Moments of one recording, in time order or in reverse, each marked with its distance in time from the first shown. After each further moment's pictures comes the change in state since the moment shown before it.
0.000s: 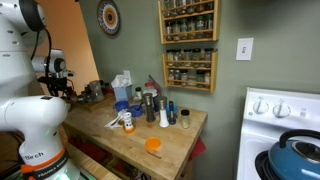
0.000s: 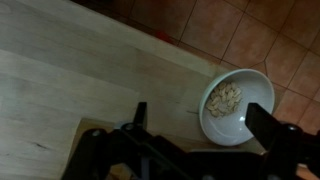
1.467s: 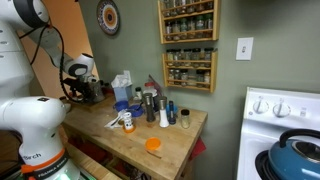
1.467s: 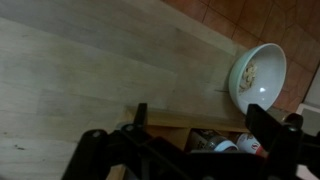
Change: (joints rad) arm -0.113 -0.048 -0.156 -0.134 0.511 0.005 -0.657
